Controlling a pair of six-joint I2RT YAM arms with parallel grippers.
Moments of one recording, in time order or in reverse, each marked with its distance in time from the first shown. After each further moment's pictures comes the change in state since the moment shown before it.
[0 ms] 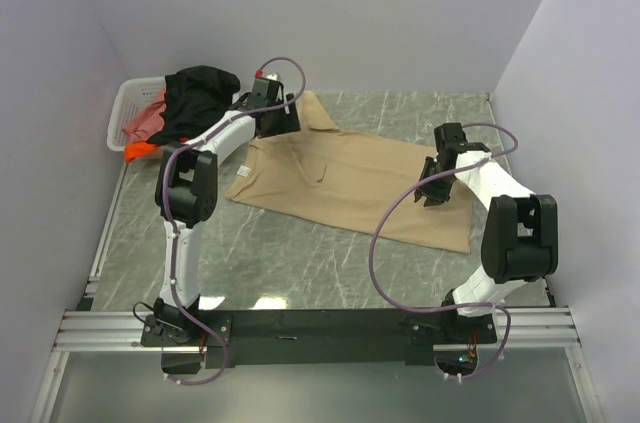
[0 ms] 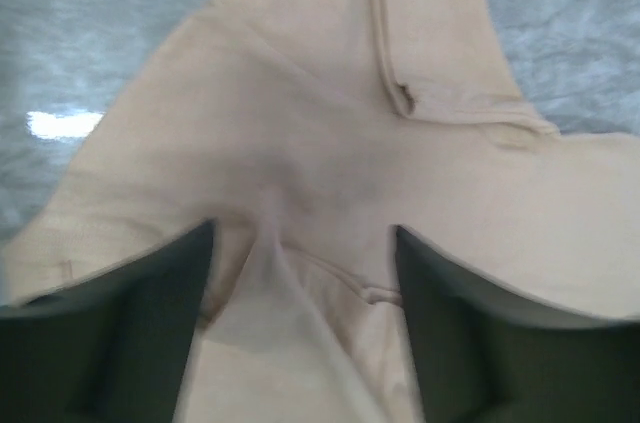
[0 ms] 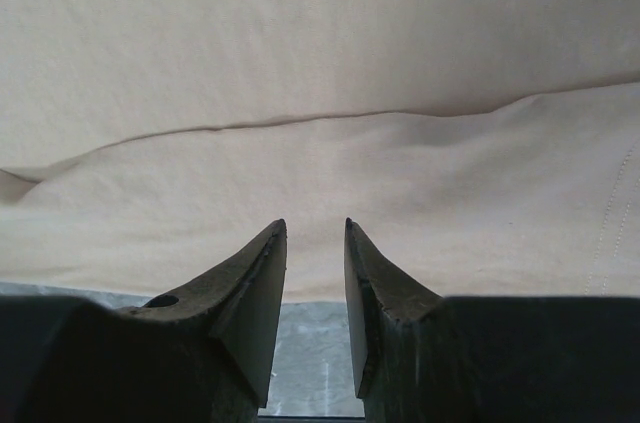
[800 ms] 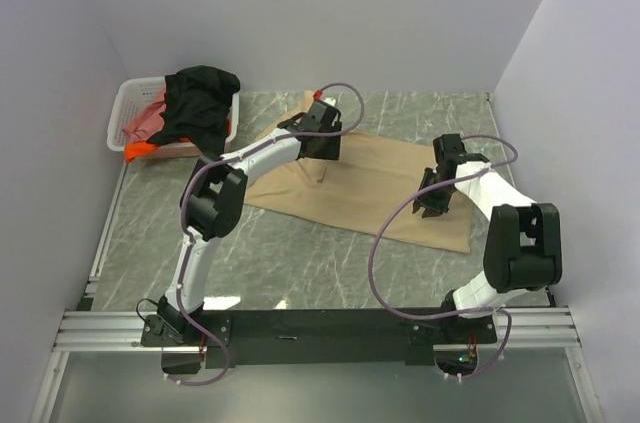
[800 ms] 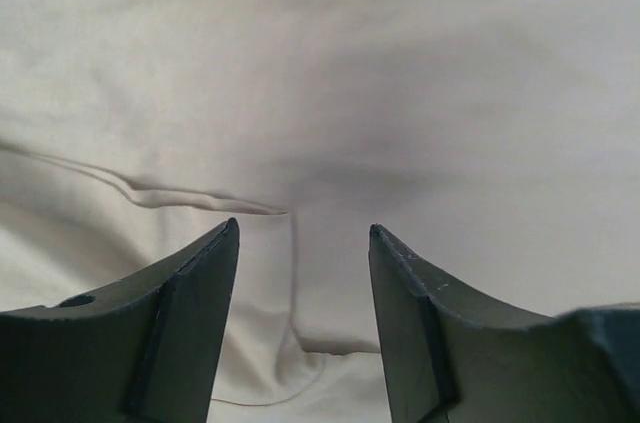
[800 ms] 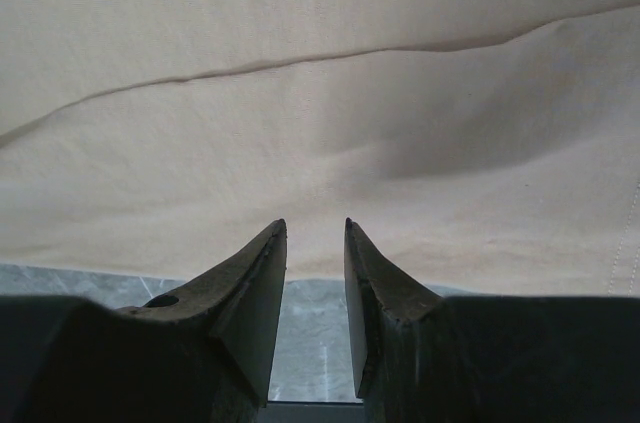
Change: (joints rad) left arm -0.293 -0.001 0.017 -0.077 -0.169 0.038; right arm 0.013 -0.052 -0.105 0.015 -0.023 0.035
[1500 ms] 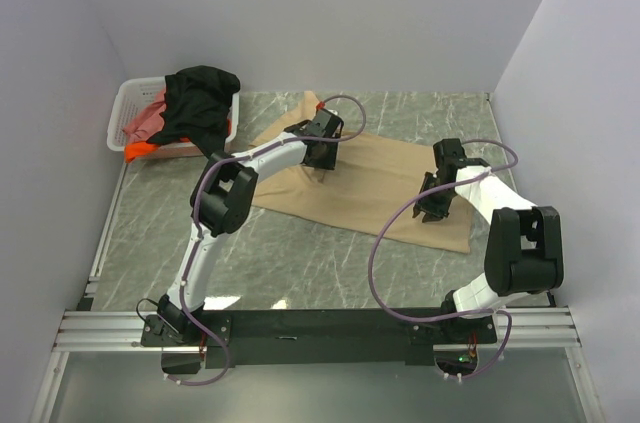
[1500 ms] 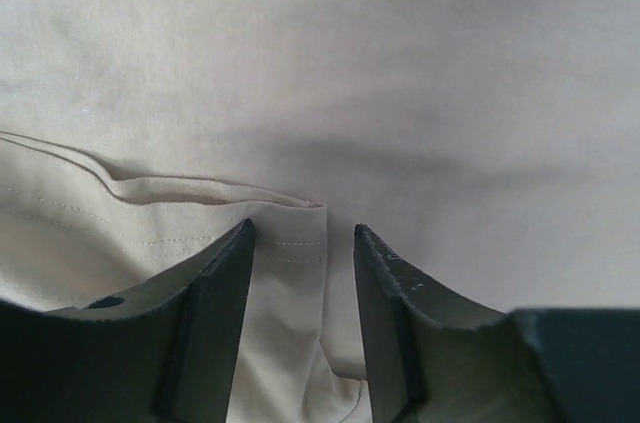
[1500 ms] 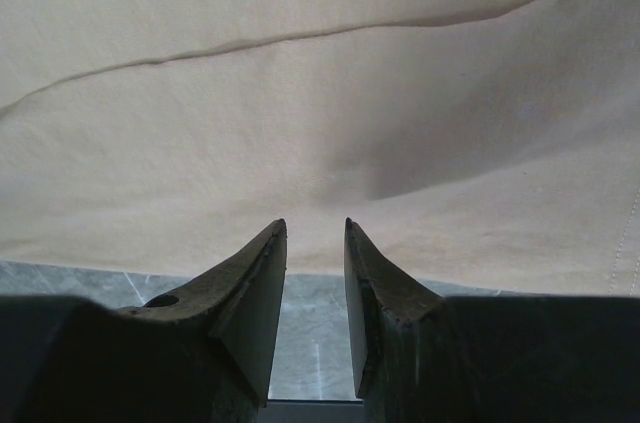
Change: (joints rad) left arm -0.002 0.093 0.023 -0.061 -0.020 0.019; right arm 0.000 -0.027 -0.046 0.014 0.000 0.001
